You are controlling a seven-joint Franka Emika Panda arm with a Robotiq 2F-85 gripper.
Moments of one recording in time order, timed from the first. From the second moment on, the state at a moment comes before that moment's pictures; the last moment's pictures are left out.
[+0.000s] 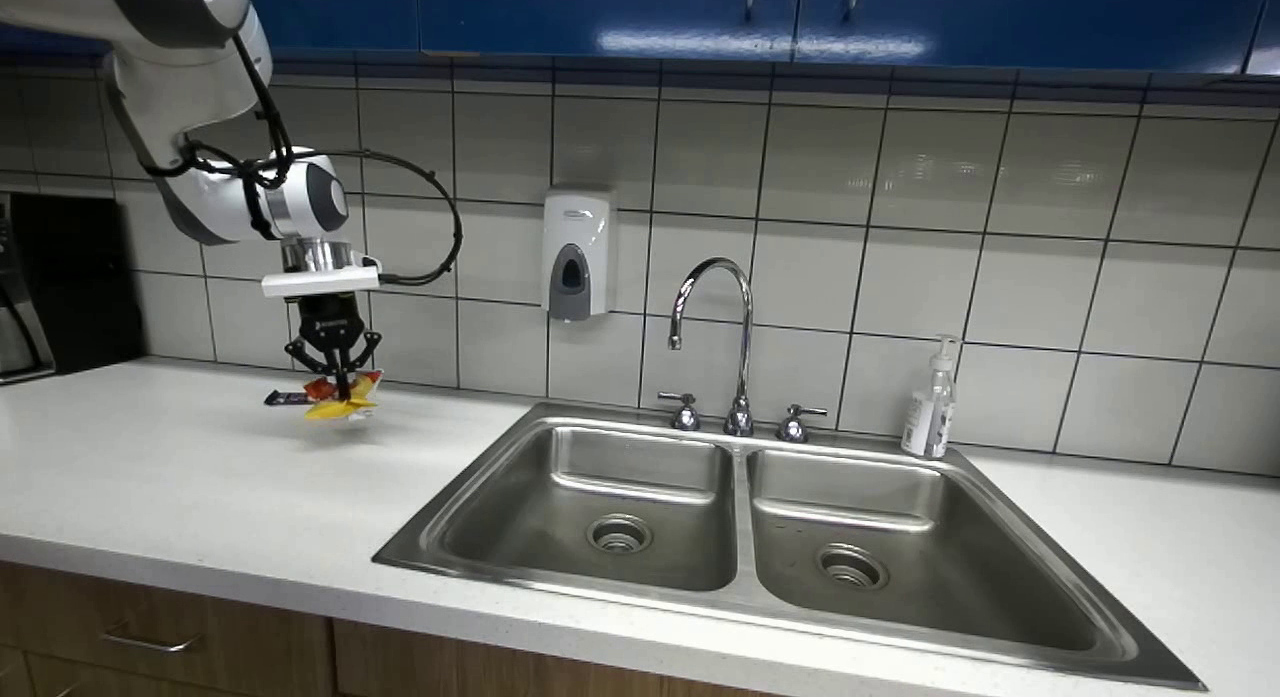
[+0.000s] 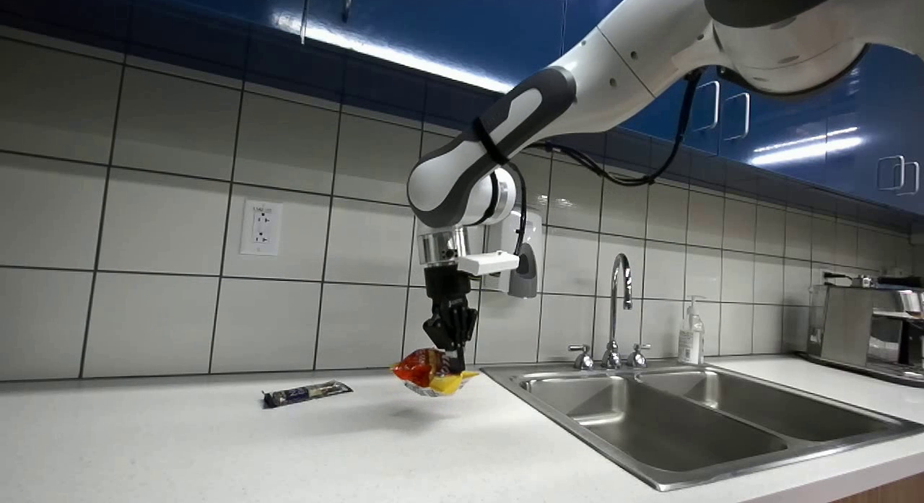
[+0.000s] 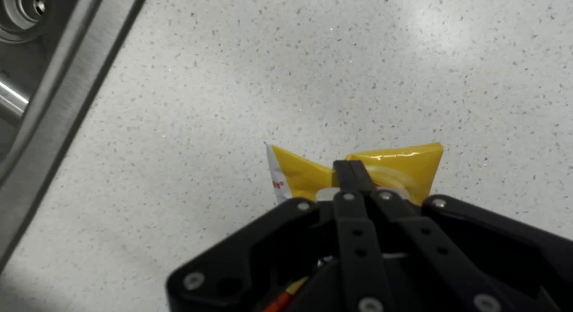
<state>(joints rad) 0.23 0.54 0.13 -1.62 -0.25 2.02 -0.18</state>
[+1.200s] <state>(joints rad) 0.12 0.30 0.09 -1.80 -0.24 2.01 -0.19</state>
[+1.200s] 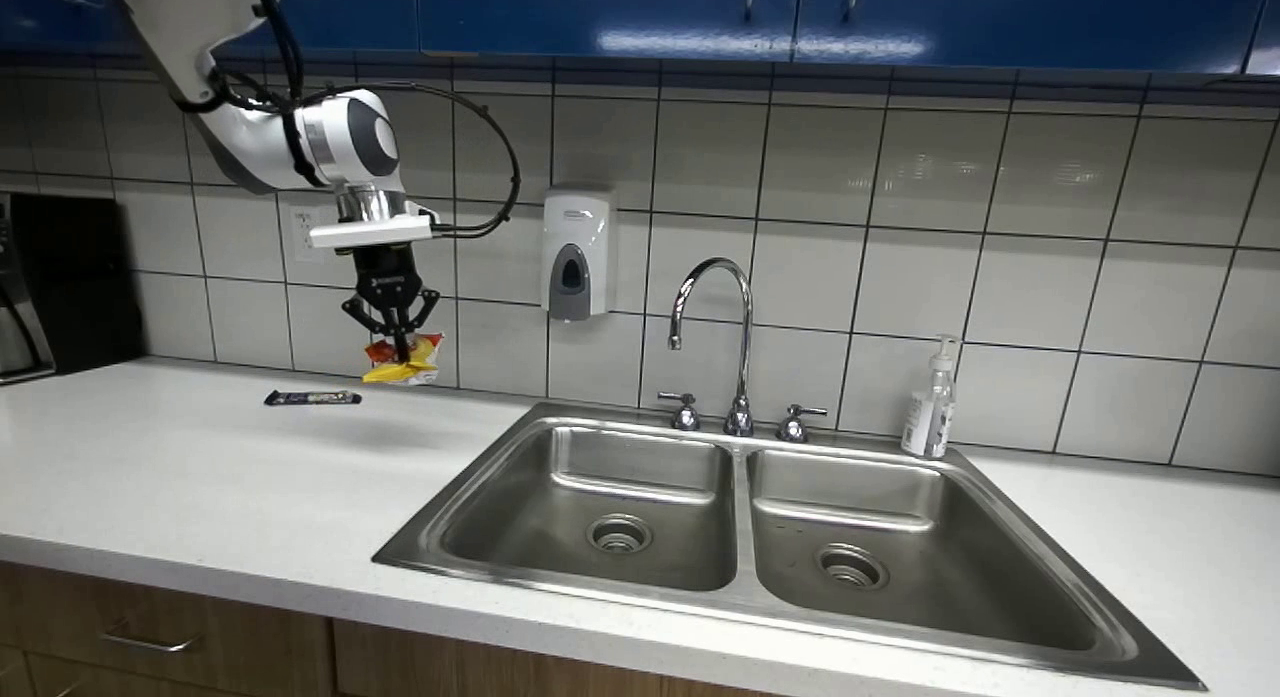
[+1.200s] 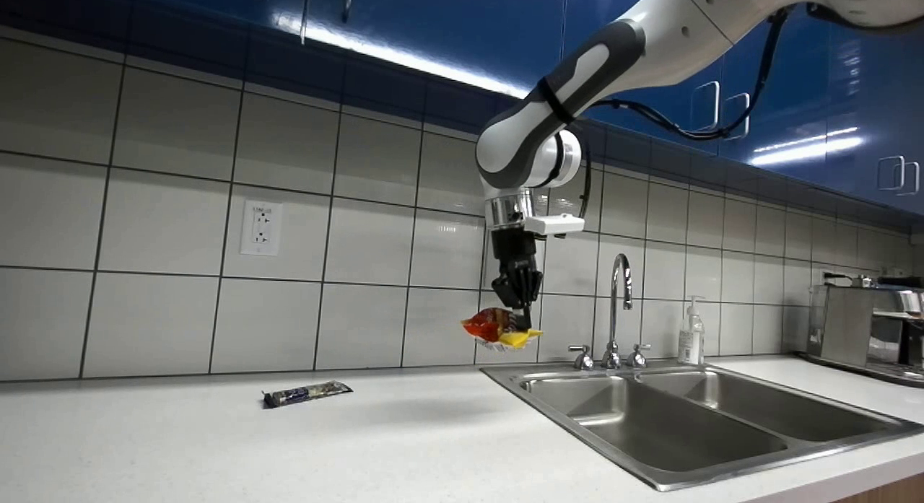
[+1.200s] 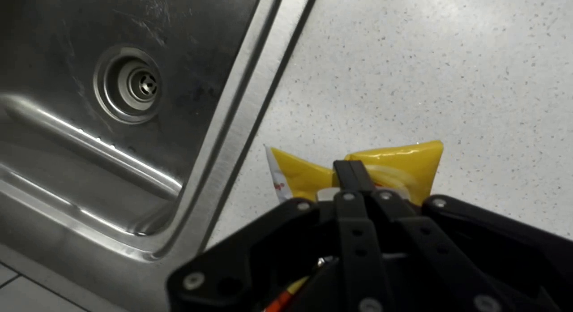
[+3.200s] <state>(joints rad) -0.15 0.41 -0.05 -1.85 -0.23 2.03 -0.42</state>
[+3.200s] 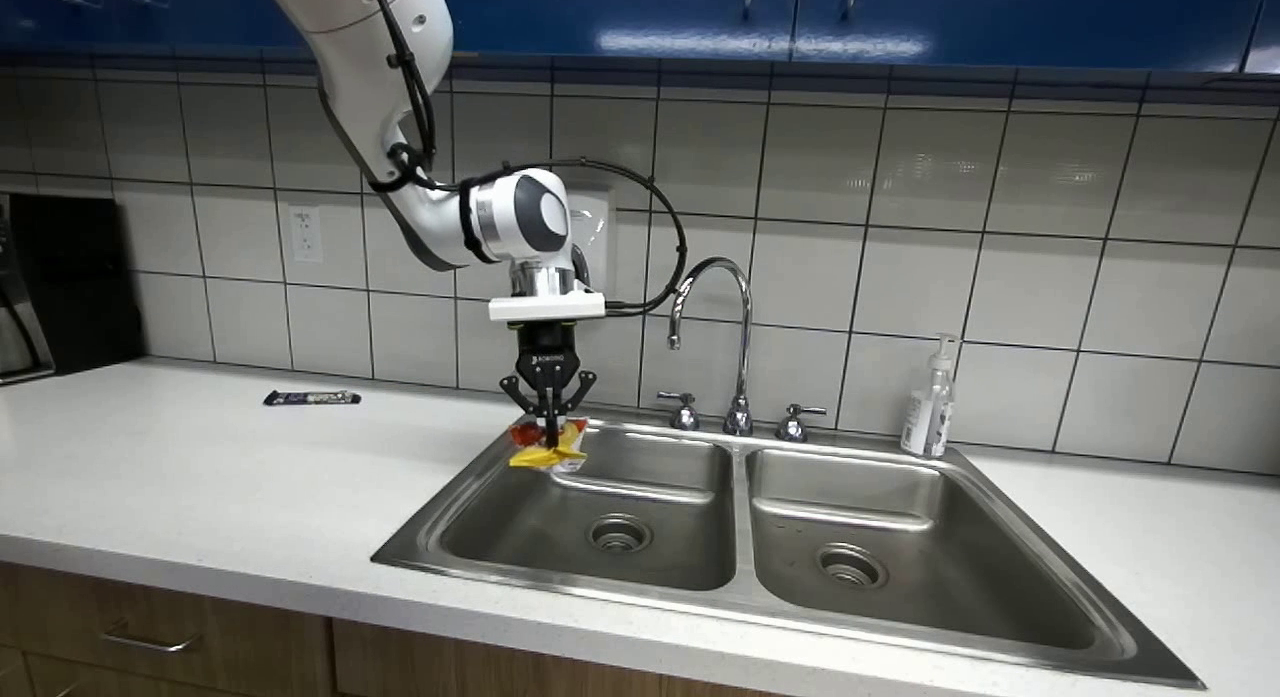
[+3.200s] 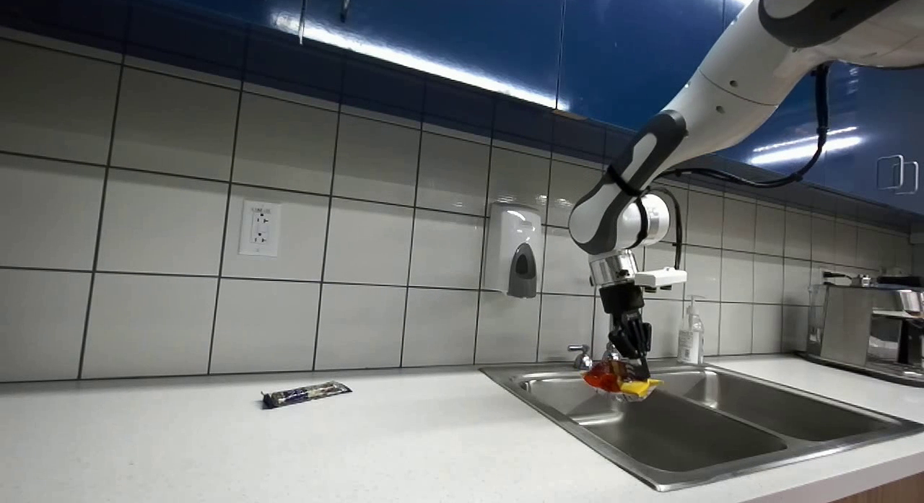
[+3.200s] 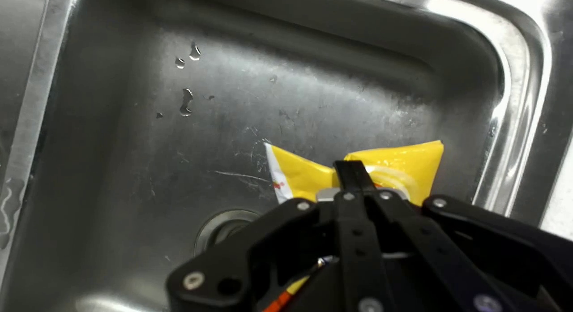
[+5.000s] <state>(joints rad) -0.20 0.71 -0.06 -1.80 -0.23 2.12 -0.52</state>
